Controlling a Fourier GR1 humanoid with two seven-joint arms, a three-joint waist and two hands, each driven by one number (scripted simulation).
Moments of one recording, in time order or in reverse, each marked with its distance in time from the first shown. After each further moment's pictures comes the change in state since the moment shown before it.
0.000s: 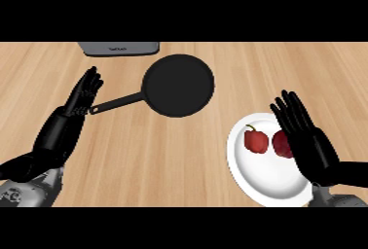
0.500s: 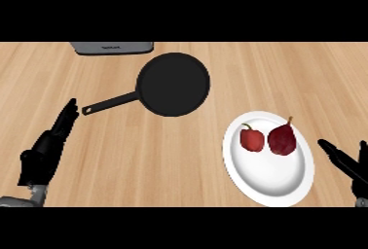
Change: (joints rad) left arm 0.173 0.057 0.038 0.134 -0.035 0.073 0.121; right arm 0.129 0.051 -0.390 0.170 -0.002 -0.519 0.045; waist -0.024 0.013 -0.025
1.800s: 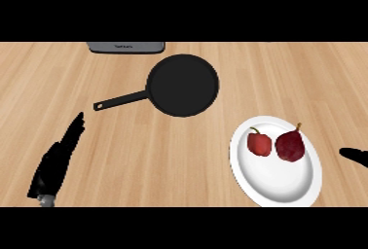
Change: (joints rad) left arm 0.062 -0.048 -0.022 0.002 -0.075 0.013 0.094; right arm 0.033 -0.579 0.211 -0.316 0.171 -0.062 1.069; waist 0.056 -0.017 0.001
